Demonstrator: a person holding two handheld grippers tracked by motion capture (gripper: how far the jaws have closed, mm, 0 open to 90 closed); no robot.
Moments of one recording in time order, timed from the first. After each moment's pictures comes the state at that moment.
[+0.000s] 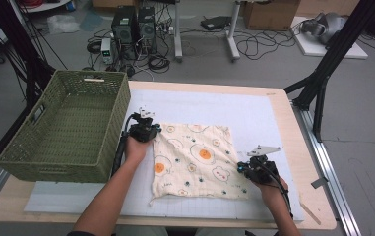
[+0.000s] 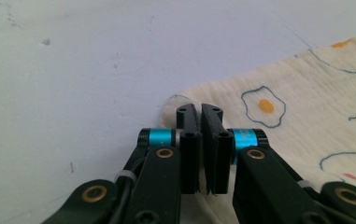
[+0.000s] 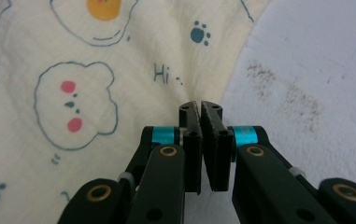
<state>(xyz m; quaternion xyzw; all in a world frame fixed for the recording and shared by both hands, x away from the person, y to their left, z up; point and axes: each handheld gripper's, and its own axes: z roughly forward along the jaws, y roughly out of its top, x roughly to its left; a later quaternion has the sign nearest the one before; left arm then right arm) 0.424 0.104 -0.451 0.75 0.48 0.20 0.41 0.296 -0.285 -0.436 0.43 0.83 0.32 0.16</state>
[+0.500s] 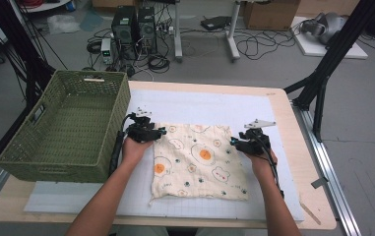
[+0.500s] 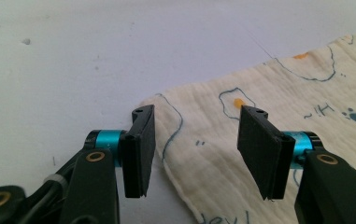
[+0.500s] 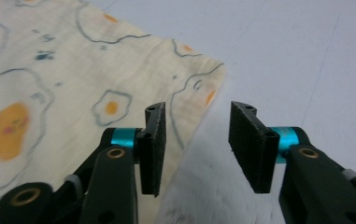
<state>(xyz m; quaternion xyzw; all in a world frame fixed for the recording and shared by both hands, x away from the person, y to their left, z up) 0.415 0.108 -0.440 0.75 0.48 0.17 0.43 0.384 -0.277 -0.429 0.45 0.79 0.35 0.21</state>
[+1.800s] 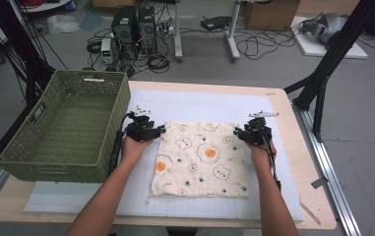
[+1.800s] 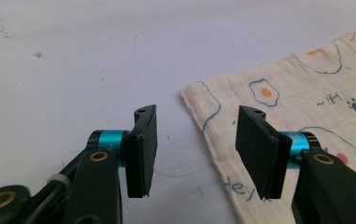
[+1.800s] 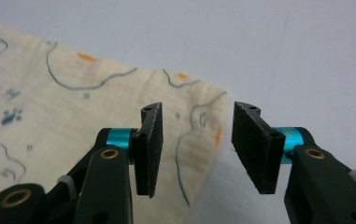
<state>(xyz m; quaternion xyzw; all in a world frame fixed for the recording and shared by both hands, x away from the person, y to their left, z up) 0.415 0.110 -0.434 0.74 0.48 0.18 0.44 0.409 -0.292 -0.428 0.51 0.75 0.35 0.22</state>
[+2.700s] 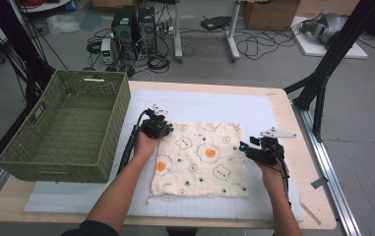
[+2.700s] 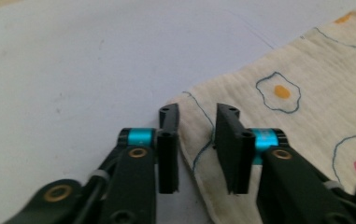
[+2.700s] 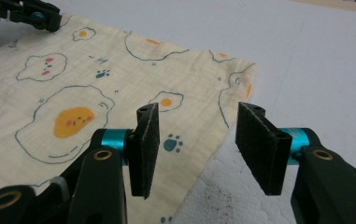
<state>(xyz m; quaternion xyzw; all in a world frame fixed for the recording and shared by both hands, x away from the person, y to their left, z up) 0.440 0.068 -0.450 0.80 0.41 0.21 0.39 0.337 -0.307 -0.418 0.47 0.75 0.42 0.22</state>
